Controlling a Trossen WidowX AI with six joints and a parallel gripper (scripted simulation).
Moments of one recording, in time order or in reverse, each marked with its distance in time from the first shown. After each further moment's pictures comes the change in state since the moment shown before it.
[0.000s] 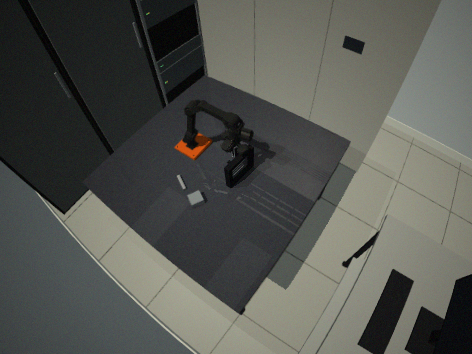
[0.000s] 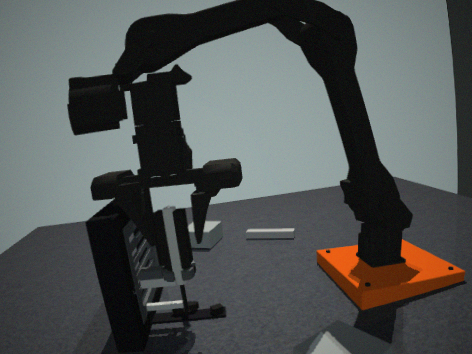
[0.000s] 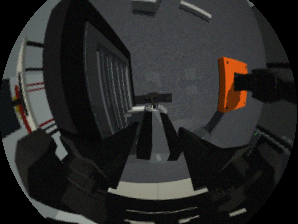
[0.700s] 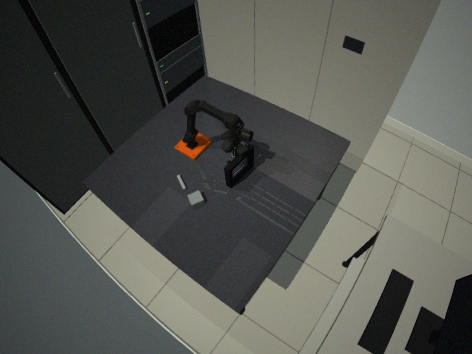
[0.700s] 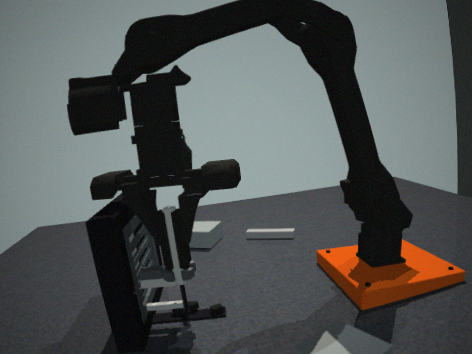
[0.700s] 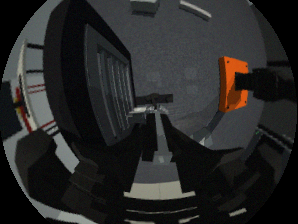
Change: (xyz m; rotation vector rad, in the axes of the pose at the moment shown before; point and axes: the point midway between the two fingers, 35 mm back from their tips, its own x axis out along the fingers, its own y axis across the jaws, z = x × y) arm 0.000 0.003 0.002 0.016 0.001 0.008
